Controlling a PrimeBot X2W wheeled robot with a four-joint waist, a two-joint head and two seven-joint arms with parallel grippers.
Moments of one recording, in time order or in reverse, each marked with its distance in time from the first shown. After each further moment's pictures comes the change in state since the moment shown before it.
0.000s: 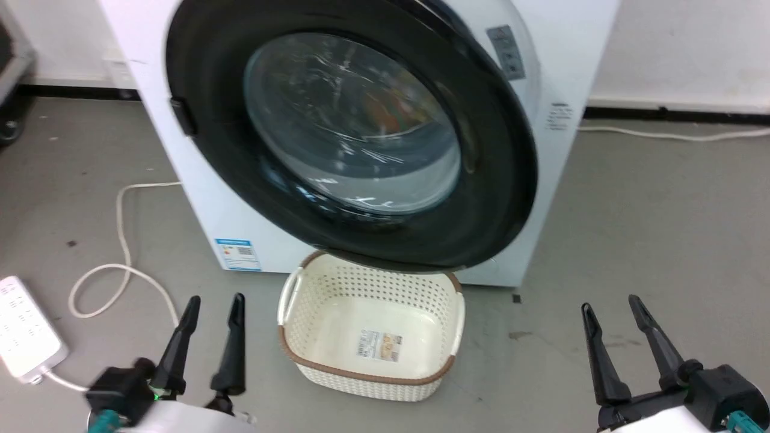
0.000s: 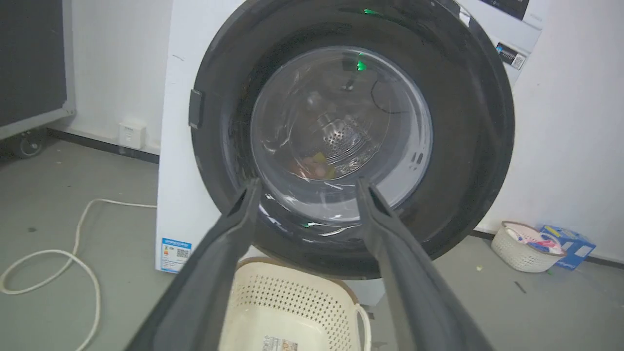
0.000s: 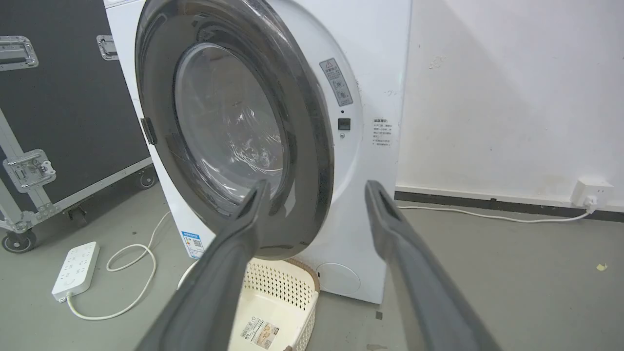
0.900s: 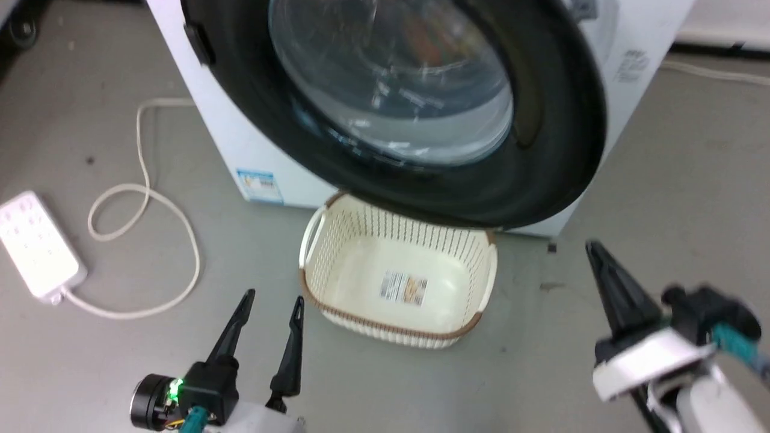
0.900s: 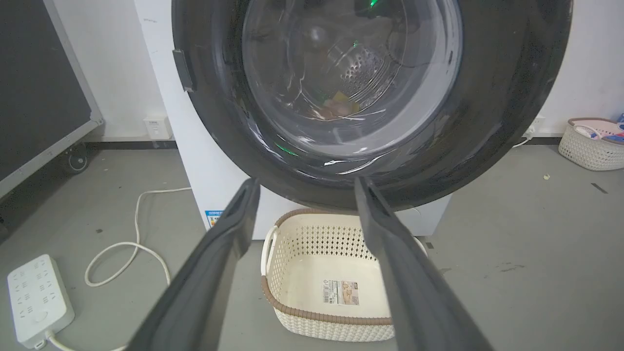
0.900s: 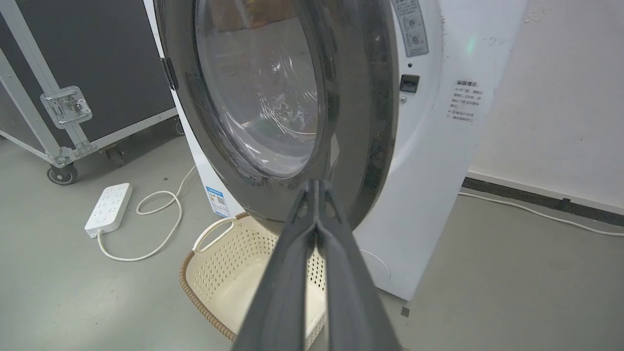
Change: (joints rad) left arm -0.006 -0.088 -0.064 -0.011 0.421 0.063 0.000; right arm -0.223 -0.135 0.123 0.138 0.071 0.000 0.039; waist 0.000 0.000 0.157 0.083
